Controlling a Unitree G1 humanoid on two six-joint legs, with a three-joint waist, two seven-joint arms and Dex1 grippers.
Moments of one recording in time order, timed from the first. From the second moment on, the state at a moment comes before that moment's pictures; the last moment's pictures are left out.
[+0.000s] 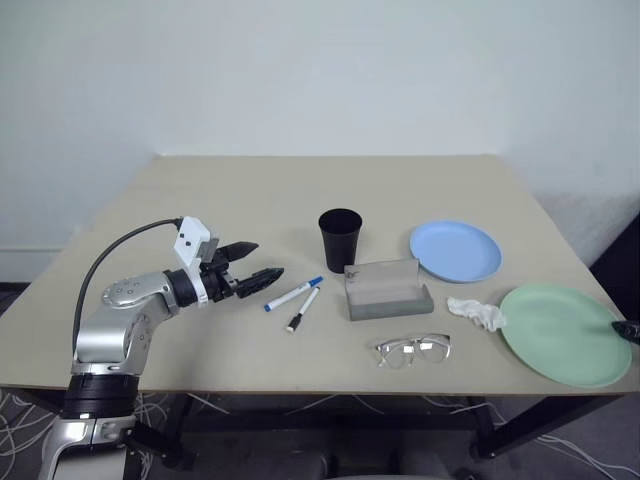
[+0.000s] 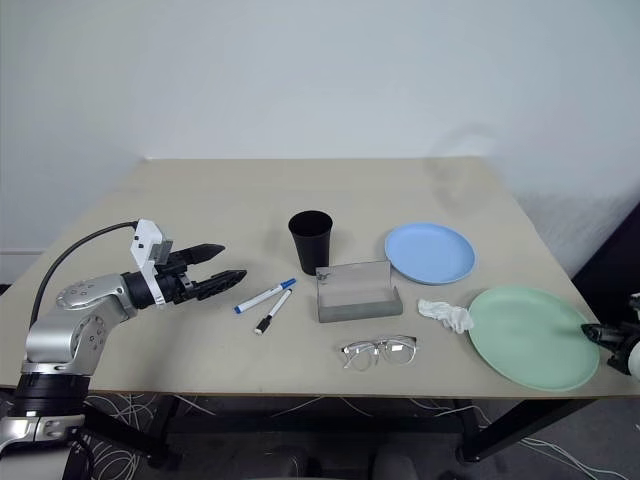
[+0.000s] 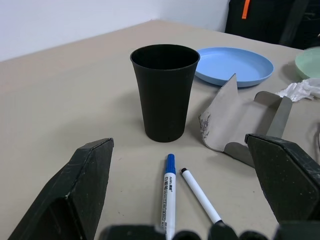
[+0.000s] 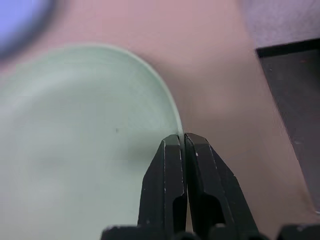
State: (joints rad) left arm -0.30 0.66 0.12 0.05 -0.48 0.46 -0.95; right arm -0.18 -0.96 -0.51 0.66 0.41 0.66 0.81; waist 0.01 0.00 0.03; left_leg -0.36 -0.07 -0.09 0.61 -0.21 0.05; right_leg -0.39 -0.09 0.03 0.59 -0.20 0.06
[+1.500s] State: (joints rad) left arm -0.27 0.65 0.14 0.01 -0.47 0.46 -0.91; right arm -0.94 -0.59 -0.21 0.90 0.21 0.63 0.31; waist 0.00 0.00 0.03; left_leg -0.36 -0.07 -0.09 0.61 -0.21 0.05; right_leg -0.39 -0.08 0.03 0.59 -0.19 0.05
